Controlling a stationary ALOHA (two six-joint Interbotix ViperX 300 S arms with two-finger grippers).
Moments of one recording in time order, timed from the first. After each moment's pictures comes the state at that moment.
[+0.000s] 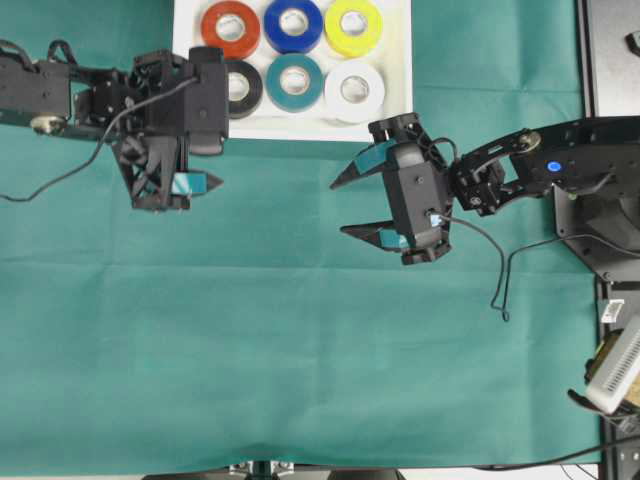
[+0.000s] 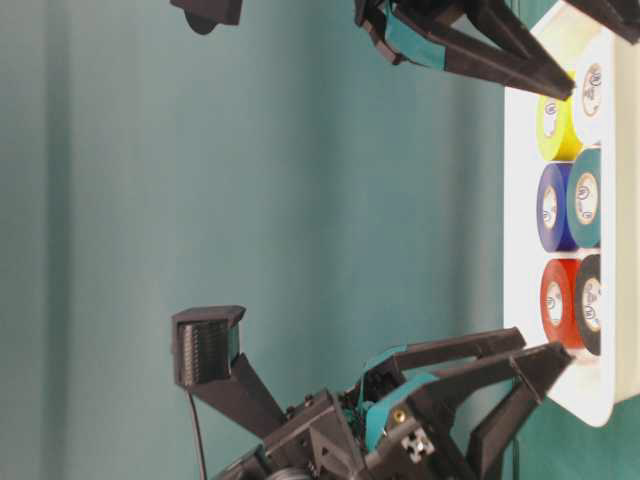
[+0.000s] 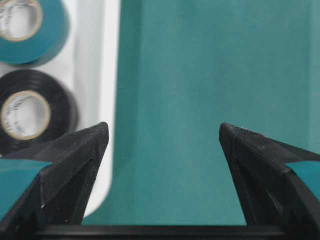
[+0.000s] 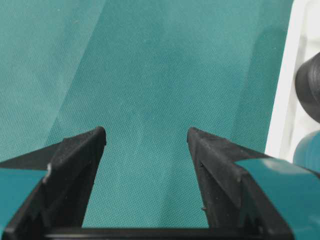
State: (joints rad) left arm 0.08 -0.07 0.61 -0.02 0.33 0.10; right arm 0.03 -0.19 0.91 -0.89 -0.08 0.73
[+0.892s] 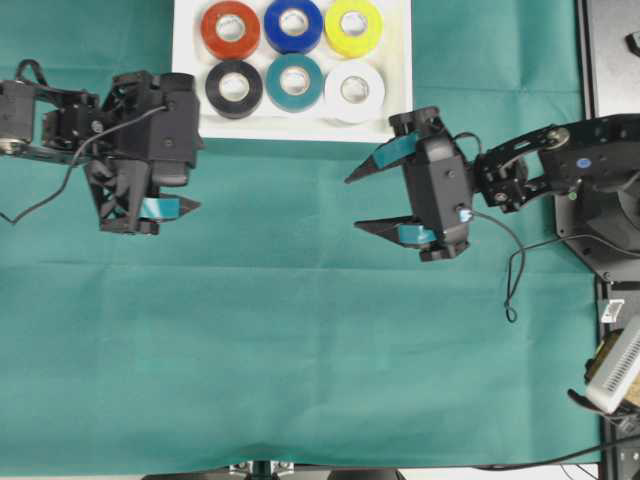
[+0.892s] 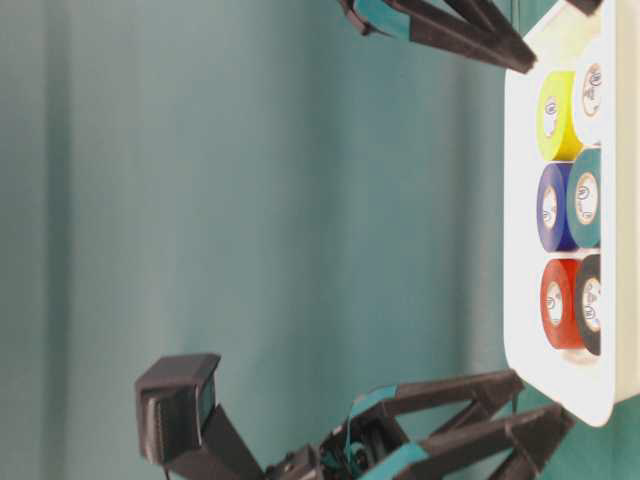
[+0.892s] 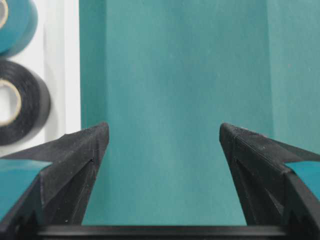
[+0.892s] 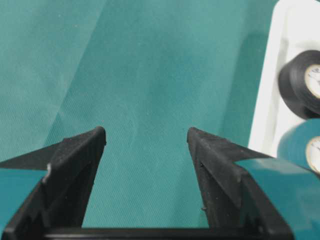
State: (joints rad) left arm 0.02 -0.17 0.69 -0.02 0.33 0.10; right arm 0.03 -0.30 0.96 -0.89 -0.06 0.73
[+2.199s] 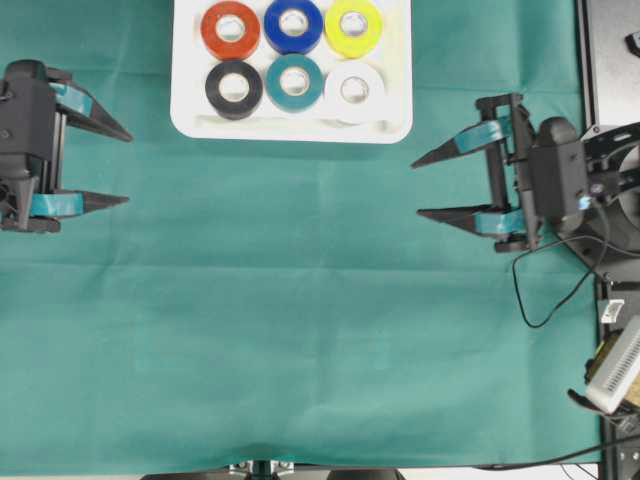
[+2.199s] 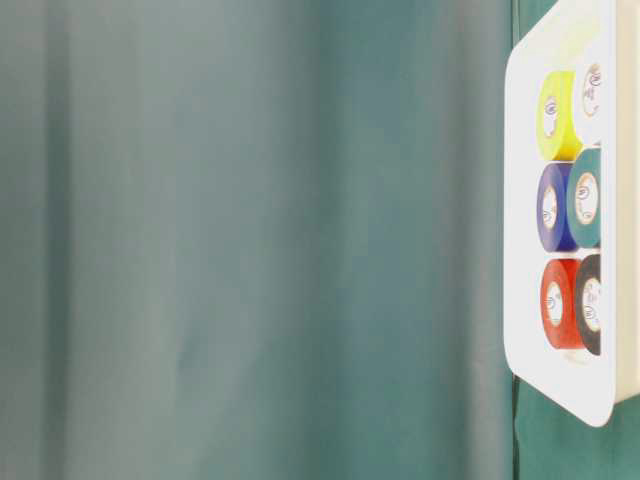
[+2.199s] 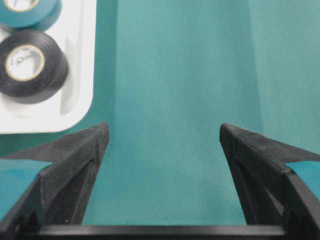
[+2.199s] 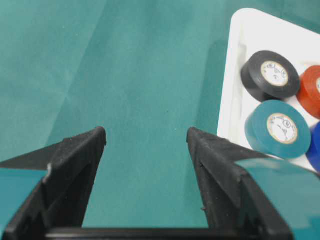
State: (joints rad) left arm 0.02 -0.54 1.05 -0.02 0.11 0.10; right arm 0.02 -0.71 1.19 -0.87 -0.04 0.73
